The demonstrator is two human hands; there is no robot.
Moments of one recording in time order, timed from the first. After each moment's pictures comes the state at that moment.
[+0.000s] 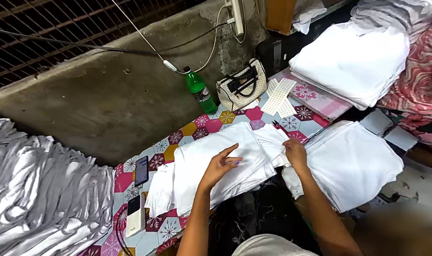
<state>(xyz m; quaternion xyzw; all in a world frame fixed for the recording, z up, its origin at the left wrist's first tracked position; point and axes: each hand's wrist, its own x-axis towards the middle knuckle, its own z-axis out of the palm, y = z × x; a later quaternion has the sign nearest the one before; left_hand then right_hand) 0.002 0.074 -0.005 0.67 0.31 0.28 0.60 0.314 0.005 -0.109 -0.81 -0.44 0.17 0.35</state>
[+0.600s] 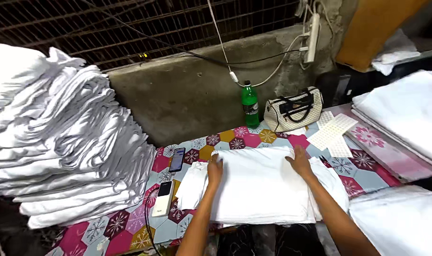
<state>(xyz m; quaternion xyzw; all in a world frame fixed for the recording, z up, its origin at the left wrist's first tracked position) -0.133 0.162 -0.092 0.66 0.64 0.35 0.21 0.249 0.160 -0.116 -0.71 -0.60 0.22 0.29</state>
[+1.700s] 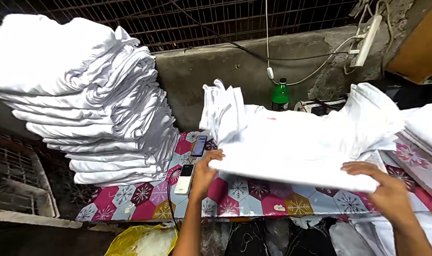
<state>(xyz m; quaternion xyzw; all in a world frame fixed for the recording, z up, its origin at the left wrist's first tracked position) -0.235 0.066 -0.001 0.69 0.40 0.57 0.22 0.260 0.040 0.017 -0.38 -0.75 0.12 0.52</state>
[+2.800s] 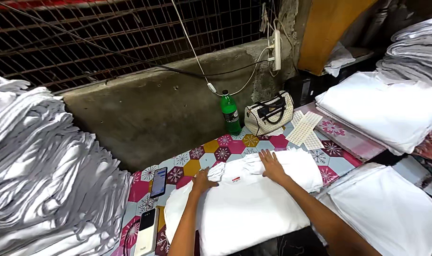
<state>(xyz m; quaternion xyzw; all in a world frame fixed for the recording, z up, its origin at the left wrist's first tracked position) -0.159 0.211 -0.114 0.74 0.63 0.04 0.24 0.197 0.149 -0.115 -0.66 -0.72 0.16 0.12</state>
